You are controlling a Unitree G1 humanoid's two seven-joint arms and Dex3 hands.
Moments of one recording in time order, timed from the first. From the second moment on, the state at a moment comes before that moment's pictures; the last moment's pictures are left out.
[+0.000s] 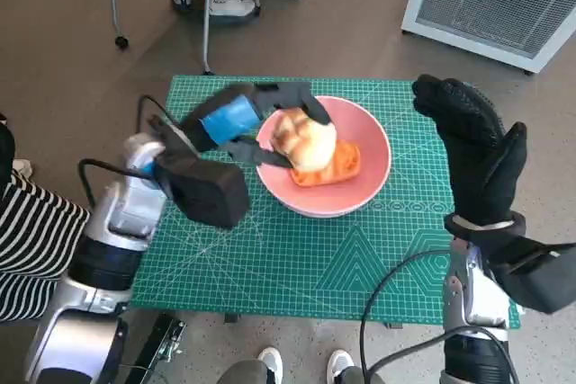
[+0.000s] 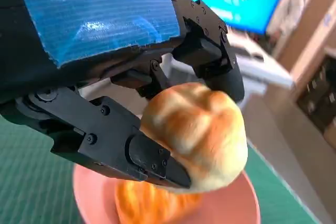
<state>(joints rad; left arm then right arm) -0.77 0.47 -0.27 0.32 0.38 -0.25 -0.42 -0.40 -0.12 -0.14 0.13 0.28 -0.44 0.32</state>
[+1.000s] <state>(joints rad) -0.78 0.41 -0.25 0.47 0.32 -0.33 -0.44 -0.40 -0.13 -0.15 0.12 0.28 -0.42 0.32</state>
